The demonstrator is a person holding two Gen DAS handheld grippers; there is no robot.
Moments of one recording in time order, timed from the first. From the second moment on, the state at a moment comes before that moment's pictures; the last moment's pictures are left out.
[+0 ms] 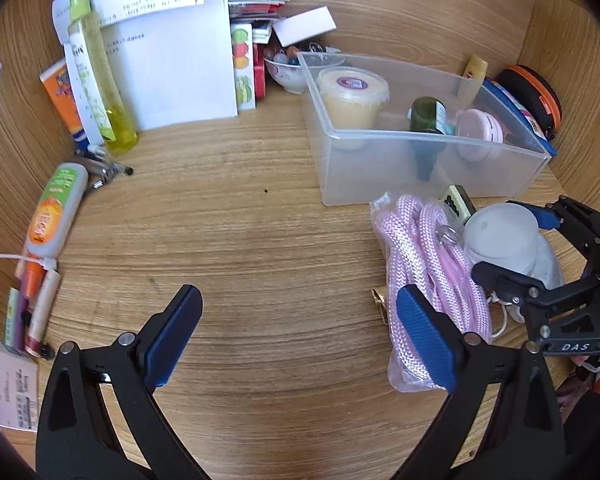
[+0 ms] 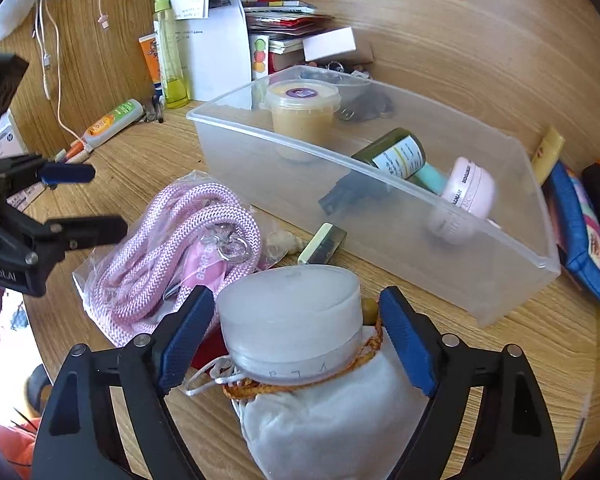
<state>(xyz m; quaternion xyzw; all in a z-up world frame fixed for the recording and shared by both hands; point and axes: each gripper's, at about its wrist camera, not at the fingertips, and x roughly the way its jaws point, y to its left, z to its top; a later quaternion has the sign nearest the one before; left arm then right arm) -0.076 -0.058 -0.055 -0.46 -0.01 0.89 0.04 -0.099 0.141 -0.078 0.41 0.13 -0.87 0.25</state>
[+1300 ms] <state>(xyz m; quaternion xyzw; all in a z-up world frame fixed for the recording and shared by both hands) -0.097 0.024 -0.098 -0.49 0.01 0.87 0.09 -0.093 0.225 -0.049 0.39 0.08 -0.89 0.22</state>
